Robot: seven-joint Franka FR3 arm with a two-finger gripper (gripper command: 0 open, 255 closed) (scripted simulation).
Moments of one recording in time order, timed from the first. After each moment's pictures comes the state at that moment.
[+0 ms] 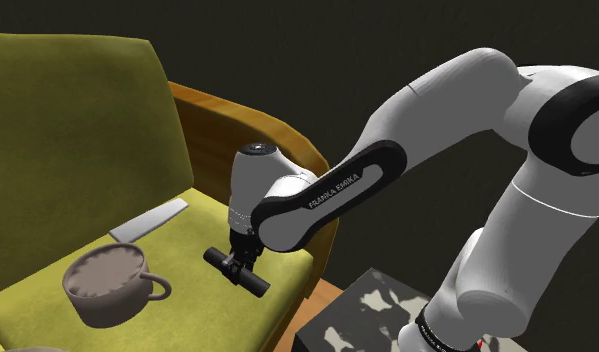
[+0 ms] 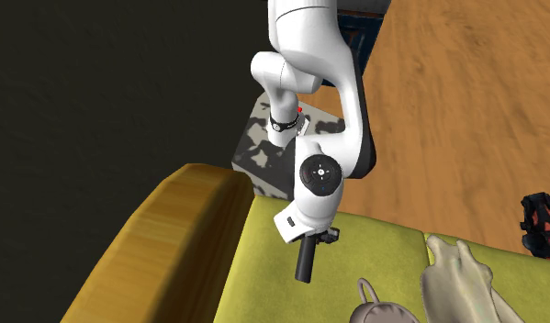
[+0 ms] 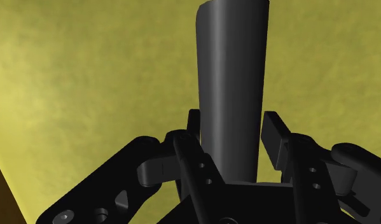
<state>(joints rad) 0.19 0.04 0.48 -2.37 0.08 2.45 0.35</state>
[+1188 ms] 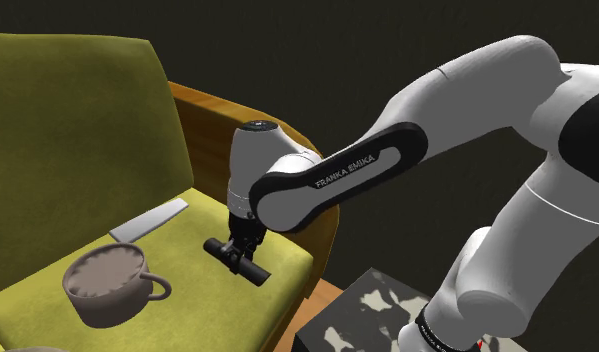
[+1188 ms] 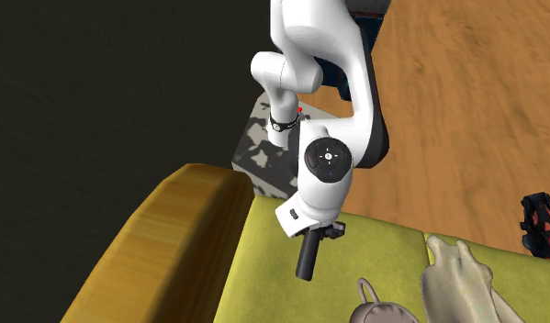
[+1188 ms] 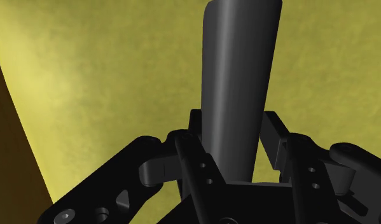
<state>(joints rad) 0.19 -0.05 0.49 -2.32 0.13 2.33 0.32</state>
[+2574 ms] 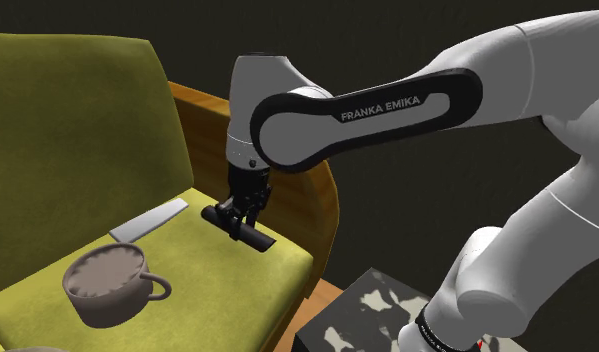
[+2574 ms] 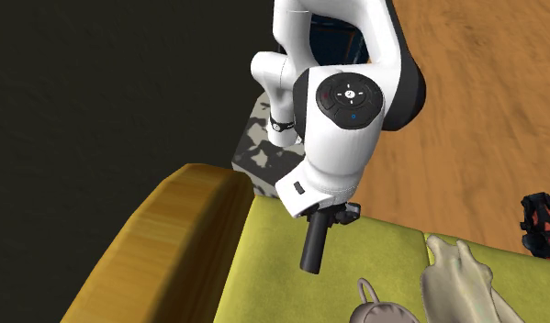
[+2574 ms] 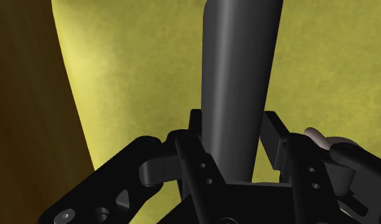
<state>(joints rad) 0.19 -0.19 0.46 -2.16 0.17 2.03 0.30</state>
